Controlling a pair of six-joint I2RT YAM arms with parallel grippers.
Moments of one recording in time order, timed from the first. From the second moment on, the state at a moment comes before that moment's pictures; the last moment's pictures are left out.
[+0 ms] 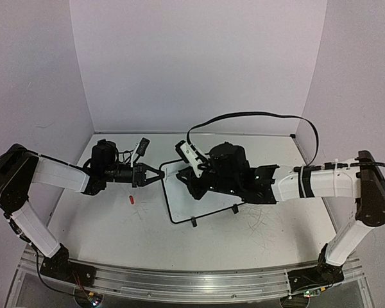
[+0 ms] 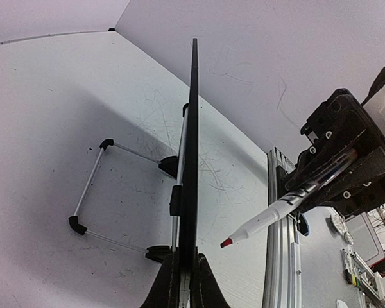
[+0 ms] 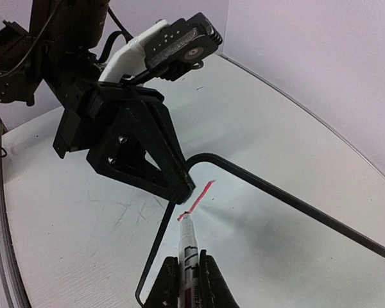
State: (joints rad) left arm -0.50 1.60 0.71 0.60 0.88 -0.36; right arm 1.06 1.67 1.15 0.13 0.11 -0.01
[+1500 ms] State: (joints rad) left arm -0.50 1.60 0.71 0.59 0.88 -0.36; right arm 1.06 1.72 1.15 0.17 0.16 0.00
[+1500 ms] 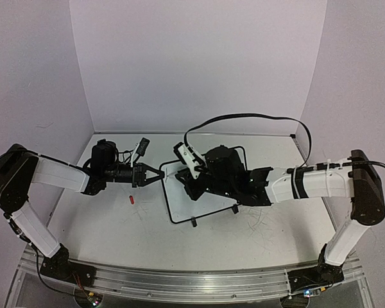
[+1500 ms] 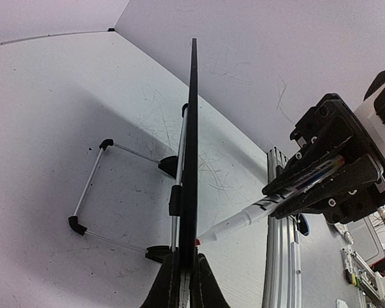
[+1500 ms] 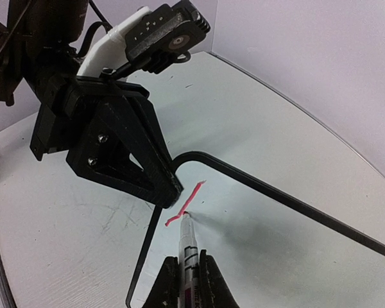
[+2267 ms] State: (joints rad) left arm -0.50 1.60 0.71 0.59 0.87 -0.36; right arm 1.06 1.70 1.13 0.19 0.22 0.01
